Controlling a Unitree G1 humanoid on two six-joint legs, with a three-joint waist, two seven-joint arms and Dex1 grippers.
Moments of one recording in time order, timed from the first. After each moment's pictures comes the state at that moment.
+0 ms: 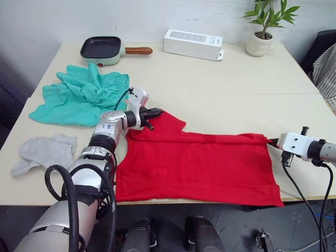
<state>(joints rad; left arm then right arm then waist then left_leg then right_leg) -1.12 0.31 0.09 1.15 -0.09 -0.05 -0.93 -0.65 -0.98 0.05 1.13 -0.16 -0.82 0.93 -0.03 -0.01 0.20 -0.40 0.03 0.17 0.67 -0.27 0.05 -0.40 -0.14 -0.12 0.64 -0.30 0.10</state>
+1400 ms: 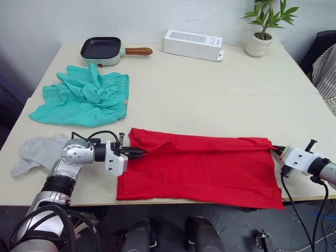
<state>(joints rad) -0.58 0.65 -0.15 0.67 0.05 -1.09 -1.04 -0.37 -0.97 -0.01 0.98 -0.15 -0.90 0.62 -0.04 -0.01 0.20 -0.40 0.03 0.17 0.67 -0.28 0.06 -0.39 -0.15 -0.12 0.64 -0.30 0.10</state>
